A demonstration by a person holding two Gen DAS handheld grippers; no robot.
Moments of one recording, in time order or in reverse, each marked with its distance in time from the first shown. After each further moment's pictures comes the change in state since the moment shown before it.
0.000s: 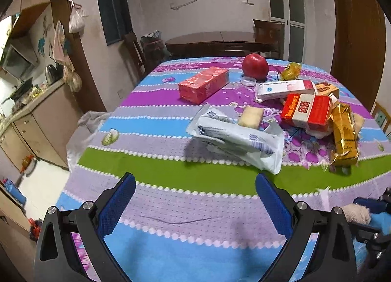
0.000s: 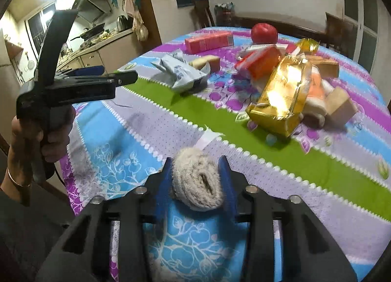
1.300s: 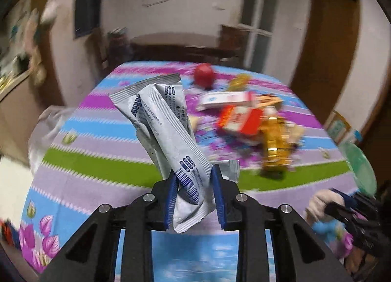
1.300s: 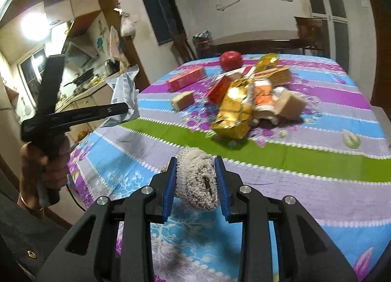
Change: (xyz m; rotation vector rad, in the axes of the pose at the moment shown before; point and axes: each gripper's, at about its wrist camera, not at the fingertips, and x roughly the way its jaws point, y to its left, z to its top) left arm -0.047 -0.038 0.010 -0.001 -0.016 -0.303; right arm -0.086 -0.032 -0.025 0.185 -0.208 -0.057
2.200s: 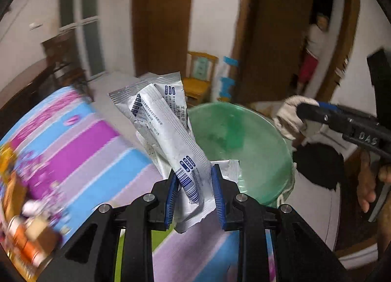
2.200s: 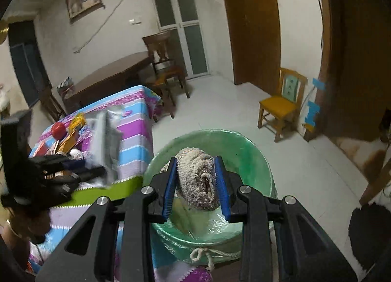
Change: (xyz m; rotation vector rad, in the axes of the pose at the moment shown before) left arm 0.124 -0.428 0.028 0.650 0.161 -0.652; right arm -0.210 -0.242 -0.003 0.404 -0.109 -0.702
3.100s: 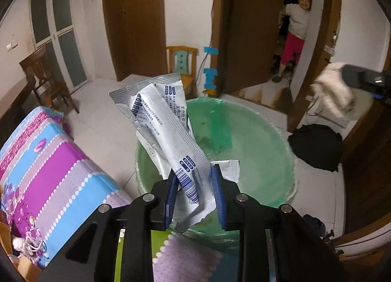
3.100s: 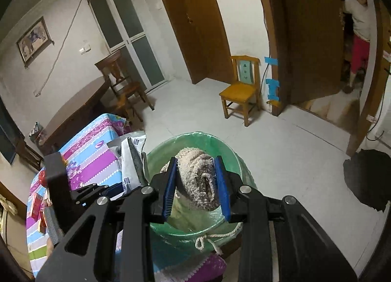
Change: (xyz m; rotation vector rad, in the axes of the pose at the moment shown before) left arm 0.067 -0.023 0.015 0.116 0.033 -0.022; right arm -0.052 -0.019 0.001 0.291 -0.039 -0.183
